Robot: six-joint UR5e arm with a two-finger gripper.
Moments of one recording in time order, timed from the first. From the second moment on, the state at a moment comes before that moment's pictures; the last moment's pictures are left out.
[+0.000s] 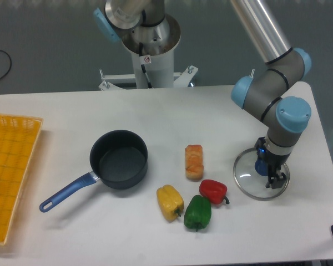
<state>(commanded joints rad) 2.80 -2.16 -1.57 -0.87 1.48 2.12</state>
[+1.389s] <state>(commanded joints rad) 2.72 -1.92 -1.68 -1.06 1.57 2.09</state>
